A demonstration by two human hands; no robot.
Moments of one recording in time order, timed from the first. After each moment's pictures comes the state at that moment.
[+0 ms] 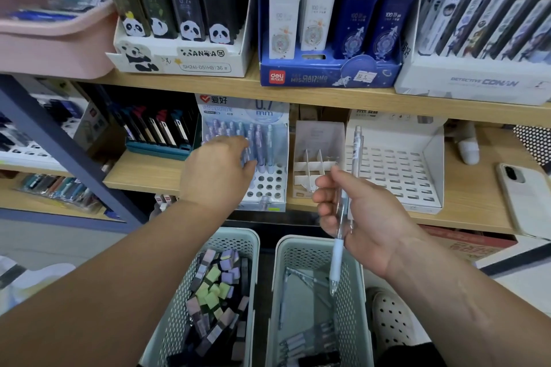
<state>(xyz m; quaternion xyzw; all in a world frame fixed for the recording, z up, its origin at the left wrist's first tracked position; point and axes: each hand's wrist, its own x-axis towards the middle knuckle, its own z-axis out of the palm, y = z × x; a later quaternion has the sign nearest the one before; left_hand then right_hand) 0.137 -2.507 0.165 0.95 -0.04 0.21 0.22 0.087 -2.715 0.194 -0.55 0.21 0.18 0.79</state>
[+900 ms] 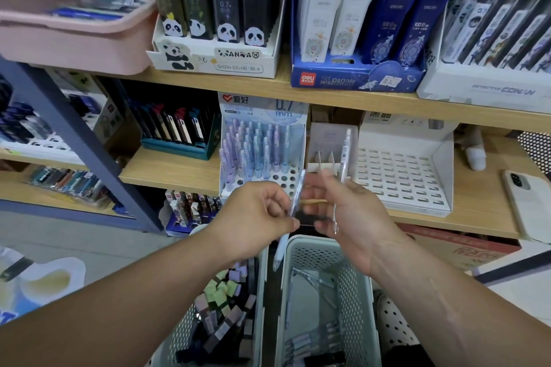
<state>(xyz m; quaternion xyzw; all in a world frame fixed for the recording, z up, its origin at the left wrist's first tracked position) 0.077 -2.512 0.162 0.82 0.00 -0.13 0.56 0.084 -2.676 0.179 -0.66 0.17 0.15 0.72</state>
